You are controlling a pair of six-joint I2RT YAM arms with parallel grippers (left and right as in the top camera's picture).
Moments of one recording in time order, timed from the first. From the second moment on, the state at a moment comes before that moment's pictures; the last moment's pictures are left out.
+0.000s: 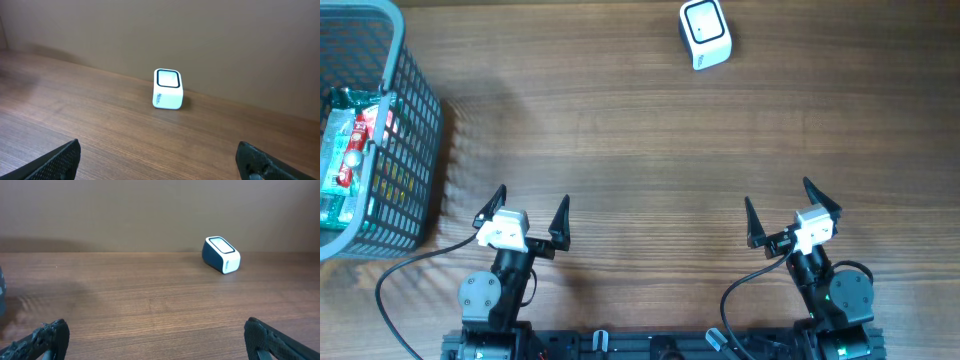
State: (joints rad) left arm -0.06 0.01 0.01 -0.06 0.14 -0.09; right arm 0.20 0.01 0.01 0.00 -0.10 -0.13
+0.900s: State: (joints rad) left arm -0.06 0.01 0.01 -0.05 0.14 -0.09; right arm 0.20 0.01 0.01 0.00 -0.10 -0.13
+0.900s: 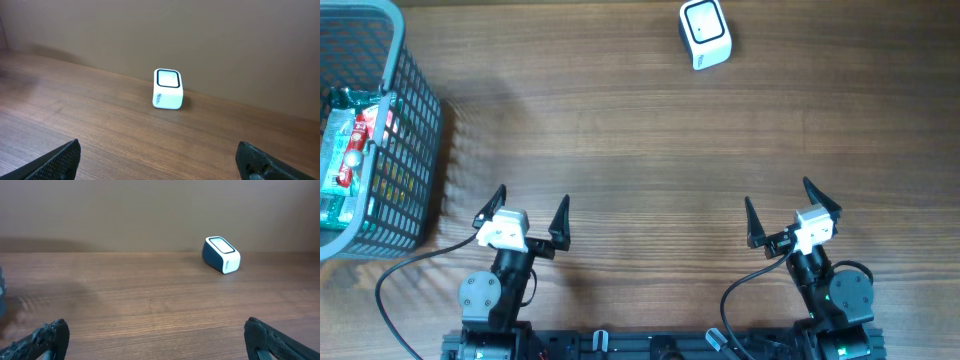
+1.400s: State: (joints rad) left arm -0.06 0.45 0.95 -0.70 0.17 -0.08; right arm 0.20 0.01 0.01 0.00 -0.10 -0.13
